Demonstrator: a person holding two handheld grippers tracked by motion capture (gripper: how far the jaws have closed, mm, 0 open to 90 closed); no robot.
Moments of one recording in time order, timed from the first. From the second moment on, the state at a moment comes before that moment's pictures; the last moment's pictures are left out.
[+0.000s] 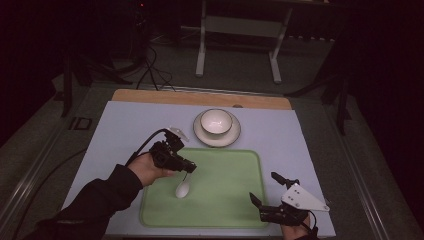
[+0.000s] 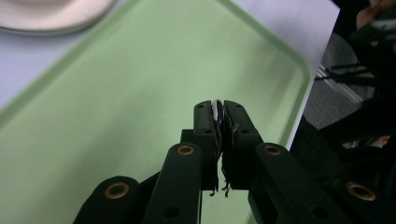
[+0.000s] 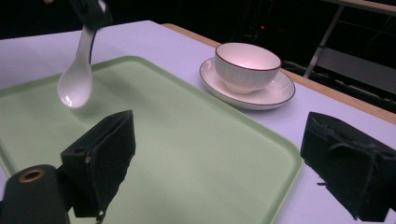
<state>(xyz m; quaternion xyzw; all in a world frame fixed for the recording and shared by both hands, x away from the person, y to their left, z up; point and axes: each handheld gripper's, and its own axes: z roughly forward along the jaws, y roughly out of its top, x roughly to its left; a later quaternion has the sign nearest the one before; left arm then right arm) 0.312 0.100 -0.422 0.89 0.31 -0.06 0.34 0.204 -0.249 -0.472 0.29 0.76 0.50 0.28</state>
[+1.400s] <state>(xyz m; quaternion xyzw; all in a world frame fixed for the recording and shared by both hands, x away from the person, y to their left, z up) 0.354 0.088 -0.541 0.81 0.42 -0.10 0.40 0.205 -0.247 -0.473 0.28 0.78 0.50 0.27</state>
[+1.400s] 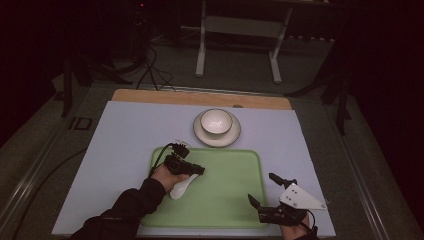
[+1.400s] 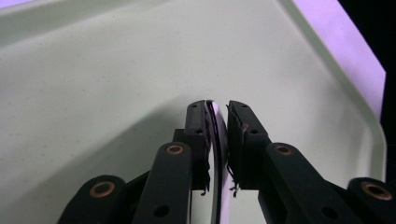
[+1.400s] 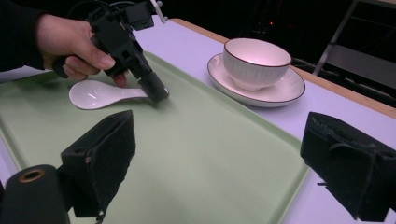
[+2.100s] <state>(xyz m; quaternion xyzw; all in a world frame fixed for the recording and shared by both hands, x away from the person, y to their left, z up) 0.343 0.081 -0.527 0.85 0.37 -0.07 0.37 0.204 -0.246 -0.473 0.28 0.77 0.50 0.27</state>
